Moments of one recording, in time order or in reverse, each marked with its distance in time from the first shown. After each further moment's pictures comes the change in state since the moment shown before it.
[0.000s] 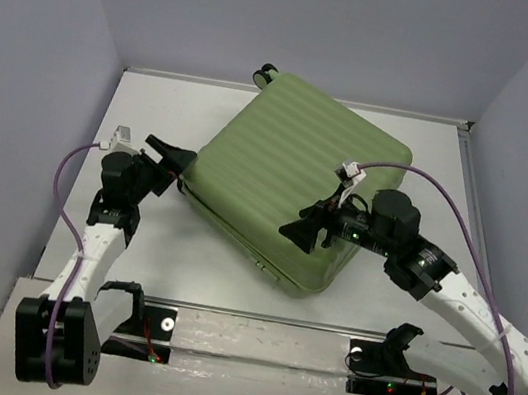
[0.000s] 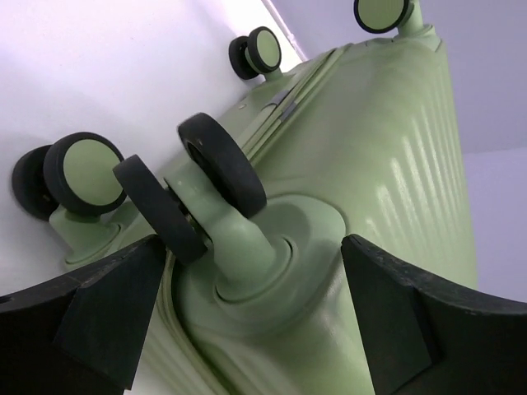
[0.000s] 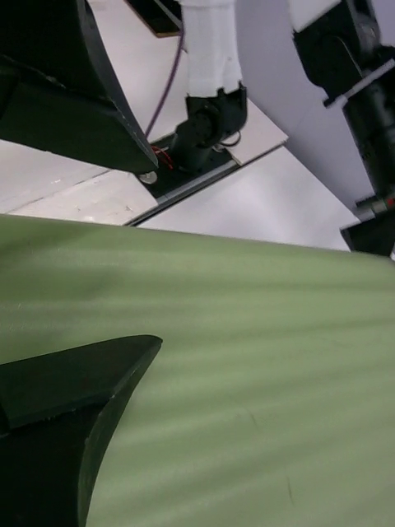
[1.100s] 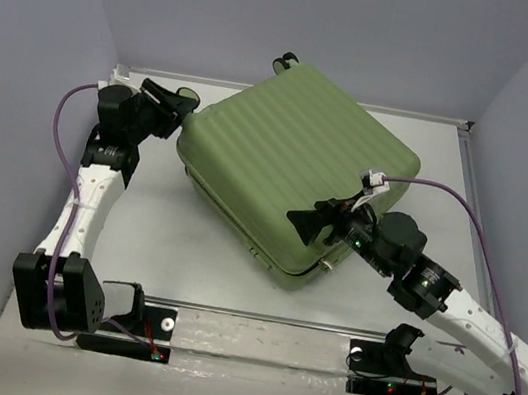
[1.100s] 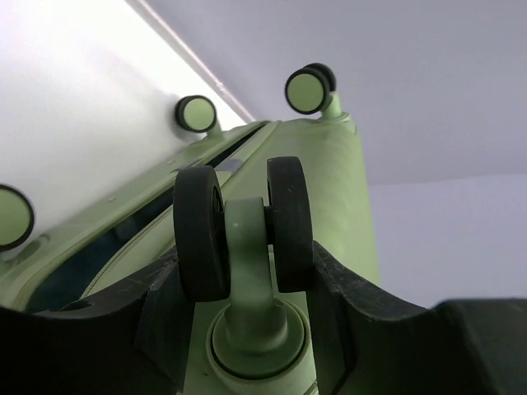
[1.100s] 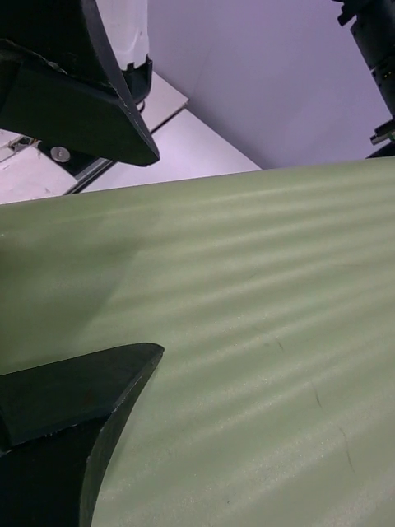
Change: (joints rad) left arm -0.024 0.334 0.562 -0.164 0.021 -0.107; right arm 0.139 -0.103 -0.114 0.137 0.417 0.108
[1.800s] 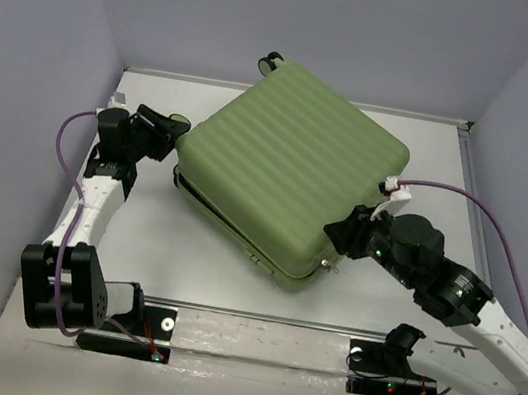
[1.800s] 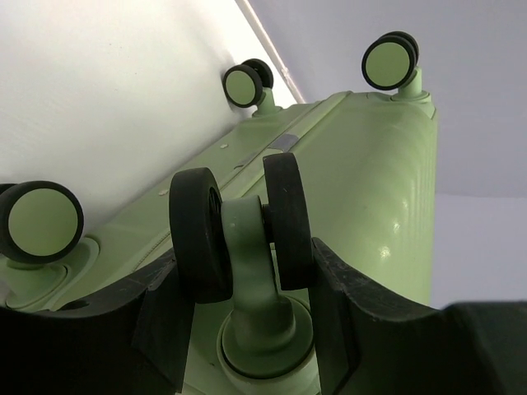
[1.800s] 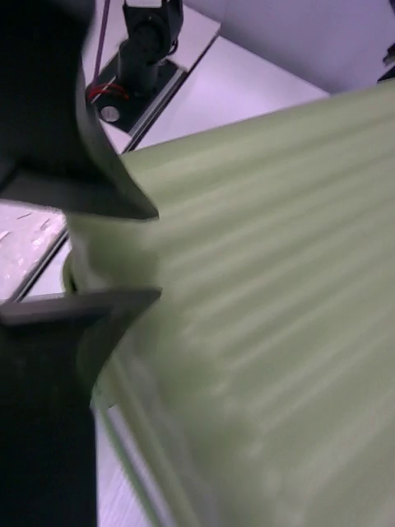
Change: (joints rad) left arm 0.075 -0.006 -0.216 0.053 0.028 0.030; right arm 0.002 -0.049 0.162 -0.421 0.121 -0.008
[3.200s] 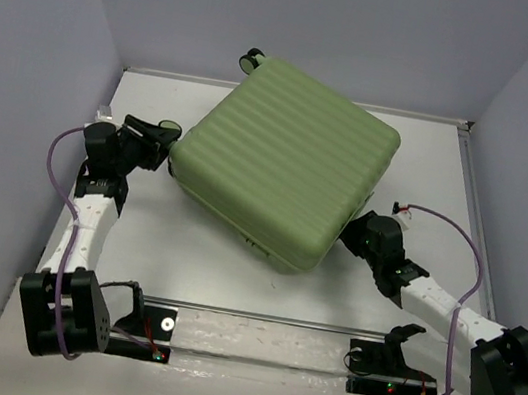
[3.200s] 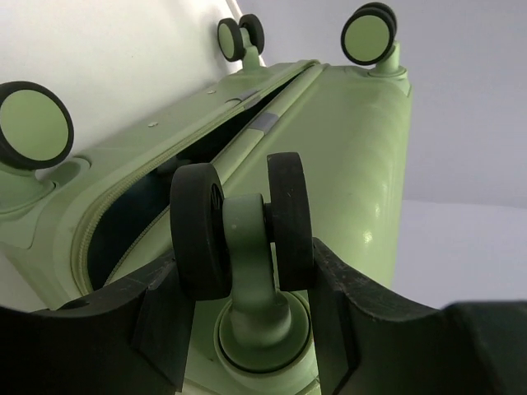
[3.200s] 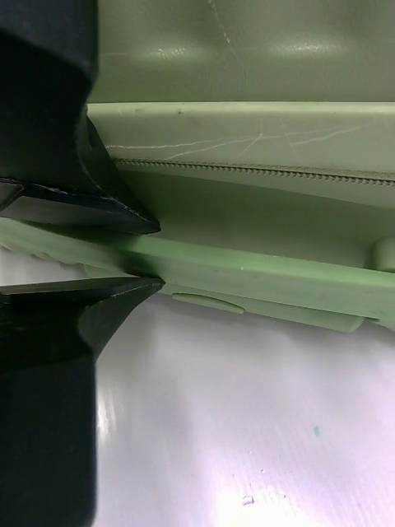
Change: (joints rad) left arm 0.063 -0.136 -0.115 0.024 0.072 -0.100; right arm -0.388 0.277 -0.559 0.646 0.014 0.502
